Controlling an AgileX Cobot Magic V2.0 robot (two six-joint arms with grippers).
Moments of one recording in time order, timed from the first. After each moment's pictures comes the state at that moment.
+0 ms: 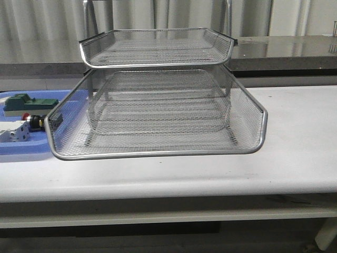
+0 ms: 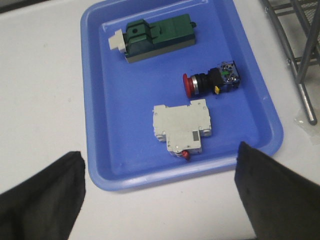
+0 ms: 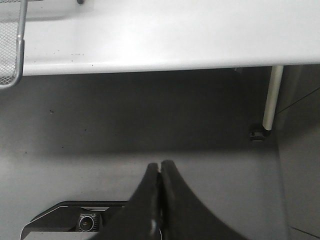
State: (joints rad) left arm 0.03 1.34 -1.12 0.11 0.63 0.15; right arm 0.16 0.63 -0.79 -0.08 1.13 0.20
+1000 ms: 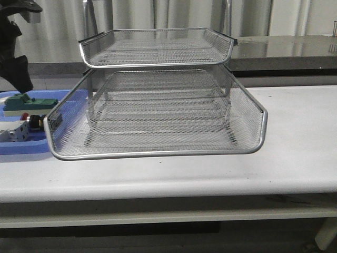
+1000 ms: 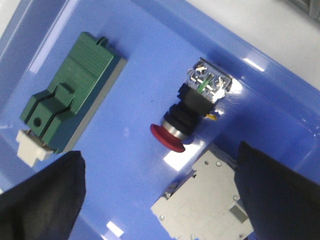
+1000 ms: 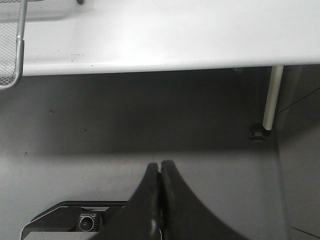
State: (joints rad) left arm -0.01 2.08 -1.81 -0.06 0.93 0.92; right arm 0.16 0.63 -0.79 -0.08 1.13 0.20
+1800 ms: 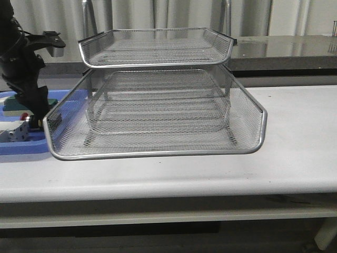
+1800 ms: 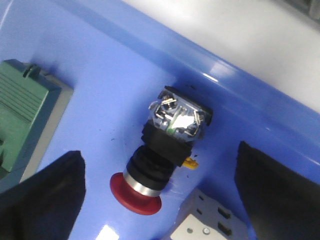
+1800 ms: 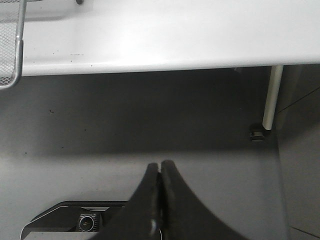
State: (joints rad) left arm -0.04 2.24 -1.88 -0.06 0.93 0.96; right arm 0.16 0.63 -0.79 -0.08 1.13 0.20
